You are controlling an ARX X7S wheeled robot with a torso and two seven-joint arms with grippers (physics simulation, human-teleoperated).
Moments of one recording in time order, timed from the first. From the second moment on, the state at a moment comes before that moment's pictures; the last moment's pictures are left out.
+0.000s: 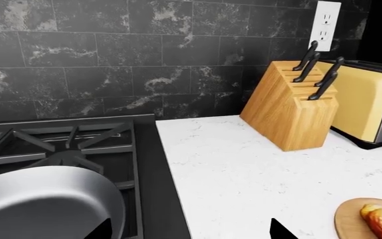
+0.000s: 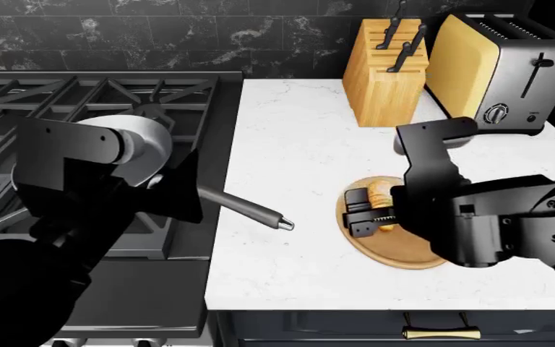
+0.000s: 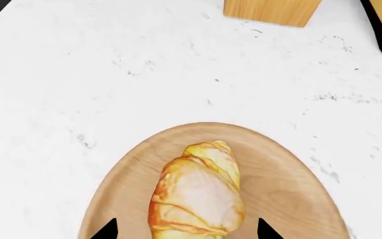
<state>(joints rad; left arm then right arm) -0.67 -0.43 -0.16 0.68 -1.18 -1.32 -0.50 1.14 0.67 -0.74 -0.01 1.76 1.07 1.00</state>
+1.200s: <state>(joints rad) -0.65 -0.45 -0.09 0.66 -1.16 -1.22 -0.48 1.10 0.79 -0.66 -0.26 1.75 0.98 0.99</state>
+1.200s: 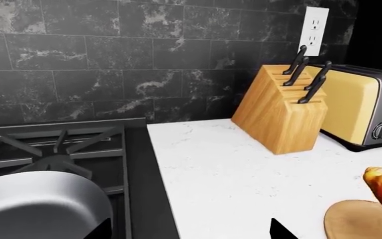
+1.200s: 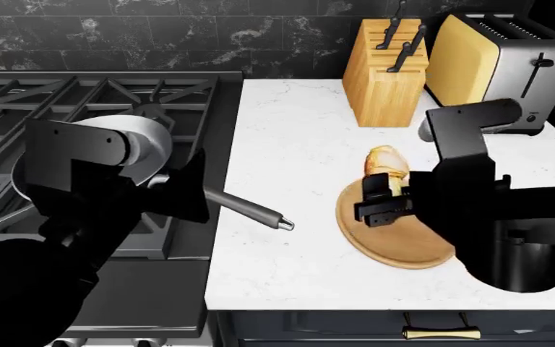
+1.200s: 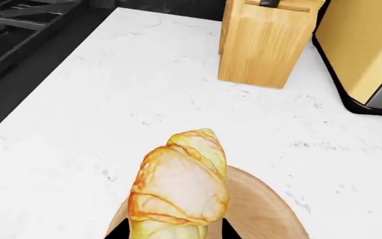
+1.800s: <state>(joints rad) -0.68 -0.48 -0.09 0.69 -1.21 -1.19 -0.52 1.16 0.90 -0.53 -0.51 1.88 0.91 1.07</state>
